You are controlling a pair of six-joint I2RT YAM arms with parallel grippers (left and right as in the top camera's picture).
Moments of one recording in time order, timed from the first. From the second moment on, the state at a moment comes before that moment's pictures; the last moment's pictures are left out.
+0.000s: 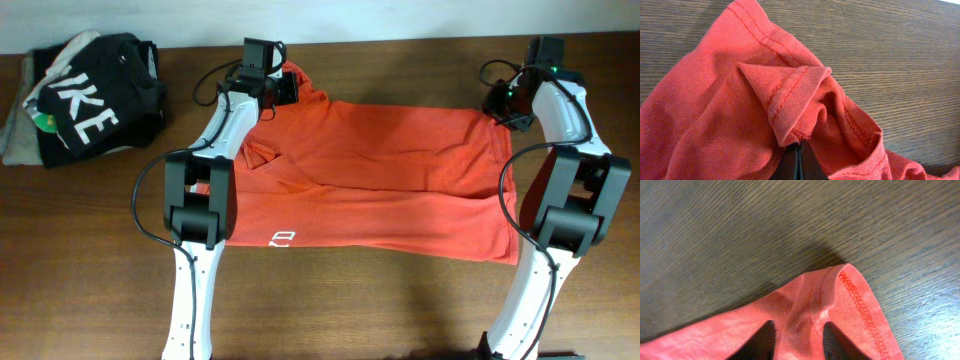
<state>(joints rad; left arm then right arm) -0.22 2.63 2.20 -0.43 0.21 -0.28 -0.26 2.36 1.96 -0.80 -0.14 0.34</state>
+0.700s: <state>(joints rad) -0.19 2.58 2.35 -0.59 0.34 -0.28 -0.32 2.36 1.97 -0.84 -0.15 0.34</state>
